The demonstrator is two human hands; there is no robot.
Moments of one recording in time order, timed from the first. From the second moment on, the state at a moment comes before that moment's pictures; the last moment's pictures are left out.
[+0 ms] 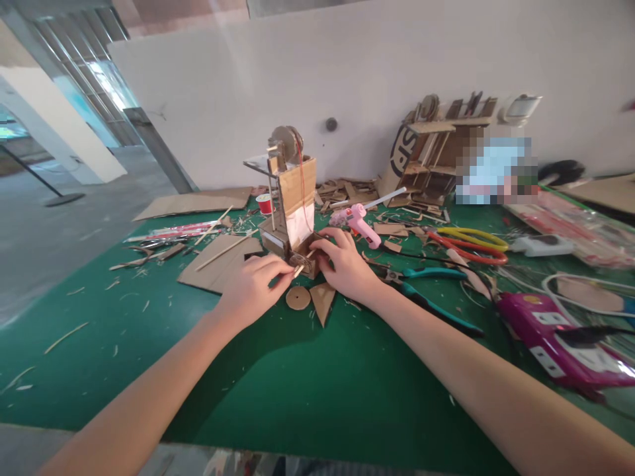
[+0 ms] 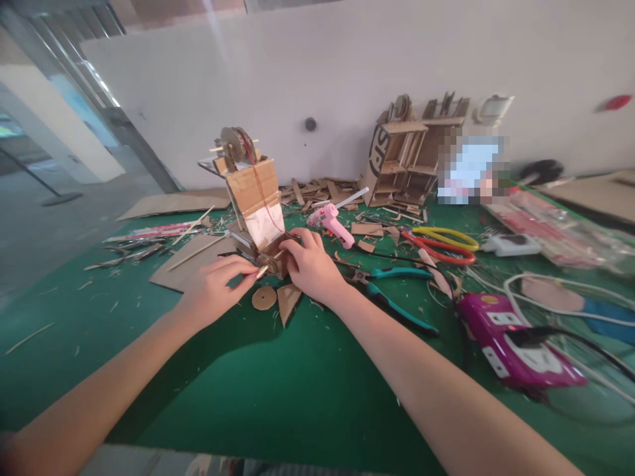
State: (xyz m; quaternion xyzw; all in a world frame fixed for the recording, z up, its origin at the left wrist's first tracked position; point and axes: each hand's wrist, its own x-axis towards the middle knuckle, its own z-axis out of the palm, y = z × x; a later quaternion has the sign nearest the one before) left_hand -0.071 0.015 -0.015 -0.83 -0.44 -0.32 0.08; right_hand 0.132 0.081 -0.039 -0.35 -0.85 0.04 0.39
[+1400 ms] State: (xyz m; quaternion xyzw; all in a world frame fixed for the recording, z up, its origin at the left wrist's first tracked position) left_hand -0.071 0.021 -0.020 -0.75 -0.54 -0.37 -0.10; right_hand 0.130 0.083 -0.033 -0.33 -0.87 -0.08 0.36
